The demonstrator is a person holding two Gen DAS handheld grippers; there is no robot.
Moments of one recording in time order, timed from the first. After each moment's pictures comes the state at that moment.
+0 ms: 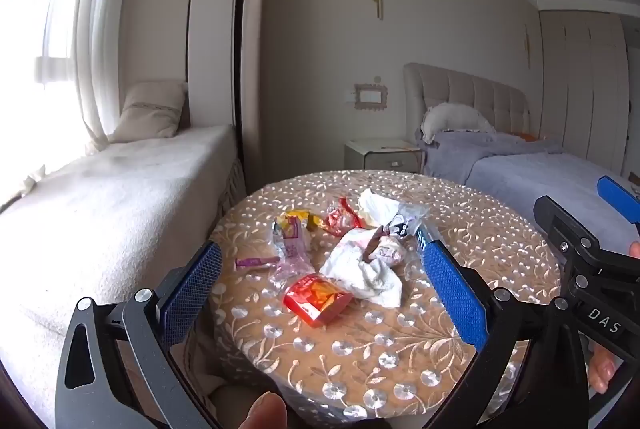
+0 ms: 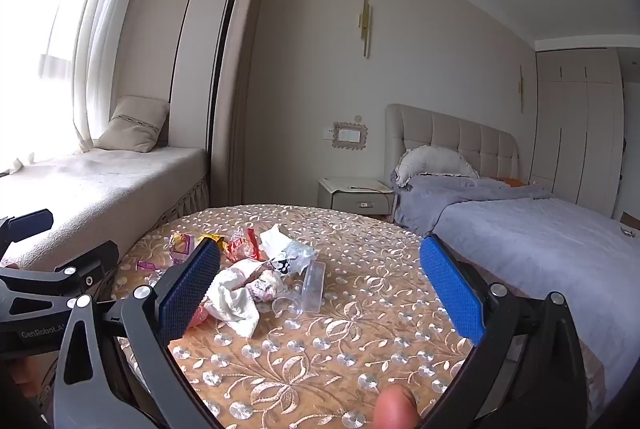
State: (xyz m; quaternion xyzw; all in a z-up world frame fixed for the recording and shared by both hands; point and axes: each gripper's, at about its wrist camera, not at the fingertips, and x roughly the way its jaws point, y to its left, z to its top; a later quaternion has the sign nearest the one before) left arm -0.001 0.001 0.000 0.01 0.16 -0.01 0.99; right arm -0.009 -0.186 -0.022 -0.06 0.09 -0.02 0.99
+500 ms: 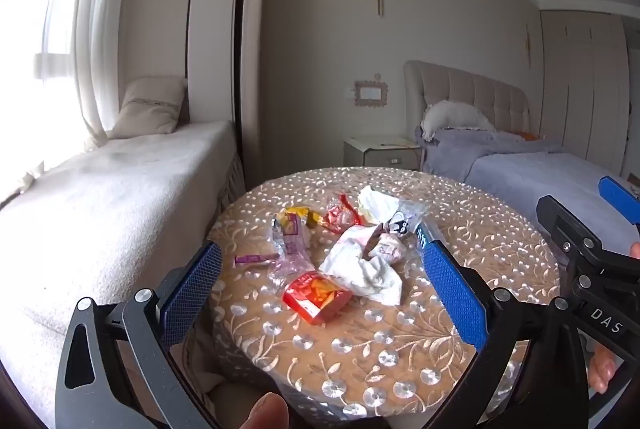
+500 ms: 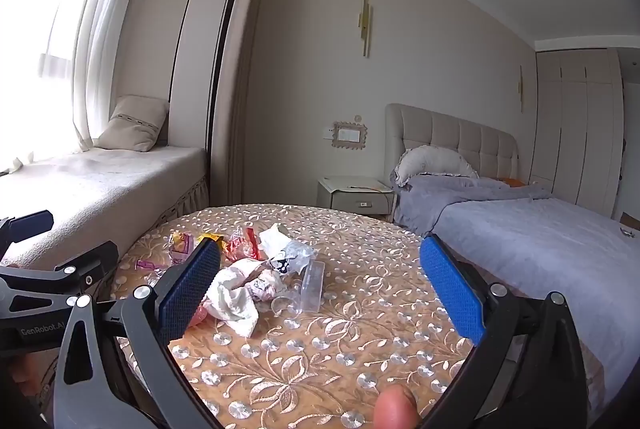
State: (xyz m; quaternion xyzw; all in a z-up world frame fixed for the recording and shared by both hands) left arm 0.000 0.001 -0.006 0.01 0.17 0.00 0.99; right arm -0.010 -0.187 -0.024 -0.06 0.09 -0.02 0.99
